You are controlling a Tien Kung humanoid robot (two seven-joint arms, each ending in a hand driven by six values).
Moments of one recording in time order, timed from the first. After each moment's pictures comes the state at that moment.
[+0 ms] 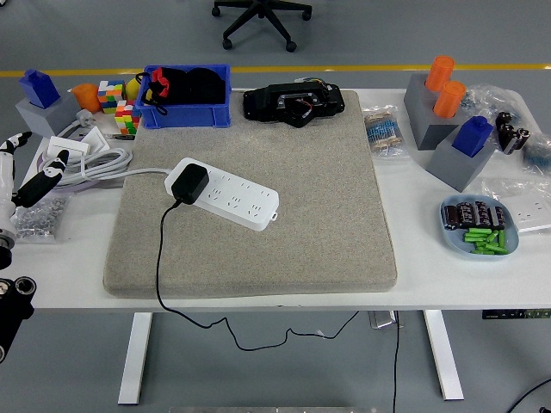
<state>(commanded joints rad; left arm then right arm) -0.14 0.22 -1.52 -1.21 1.89 0.36 0.09 0.10 -0.25 1.11 0.28 -0.73 -0.11 -0.15</state>
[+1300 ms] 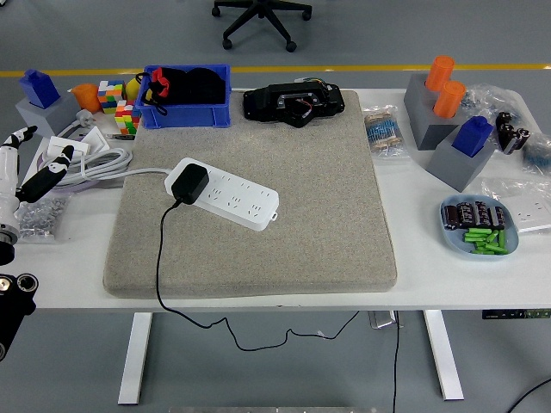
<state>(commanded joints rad) -0.15 0.23 -1.50 -1.23 1.88 0.36 0.09 0.08 -0.25 1.12 0.27 -0.73 -0.11 -0.15</state>
